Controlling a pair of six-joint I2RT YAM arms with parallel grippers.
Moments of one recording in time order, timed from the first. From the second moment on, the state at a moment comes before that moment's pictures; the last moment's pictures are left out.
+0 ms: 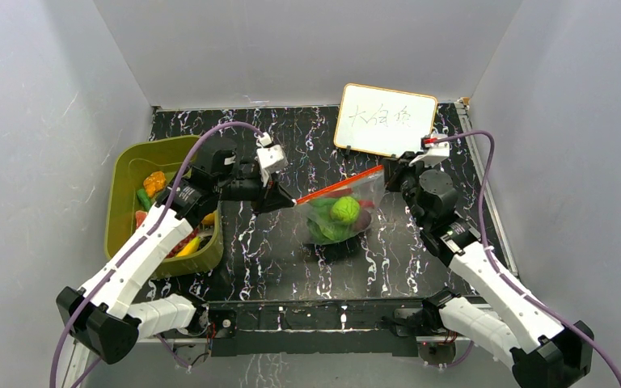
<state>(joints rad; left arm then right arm) -0.53 1.13 1.15 -0.60 0.74 0.26 0.48 0.86 0.71 0.07 0.29 0.34</state>
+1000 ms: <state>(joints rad) -0.53 1.15 0.89 -0.32 0.53 -0.12 0.43 0.95 0.59 0.13 0.19 0.49</state>
